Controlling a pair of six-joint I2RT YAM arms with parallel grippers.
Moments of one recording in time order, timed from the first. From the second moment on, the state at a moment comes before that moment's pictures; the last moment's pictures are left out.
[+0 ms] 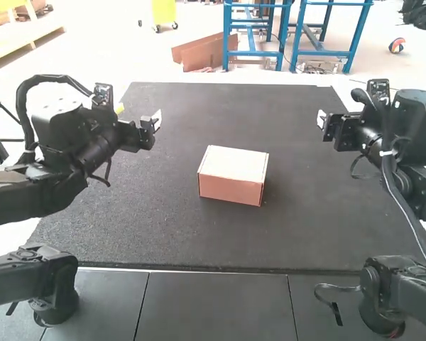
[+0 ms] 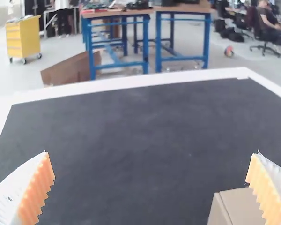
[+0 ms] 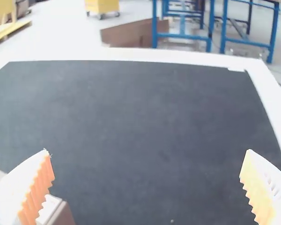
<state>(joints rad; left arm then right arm) -0.35 0.76 0.31 0.46 -0.08 0.01 0.16 0.64 0.40 0.11 -0.02 -0.01</state>
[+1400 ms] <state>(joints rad) -0.23 0.08 0.01 0.11 -0.03 -0.01 0.16 0.19 0.00 0.14 0.00 -0.03</state>
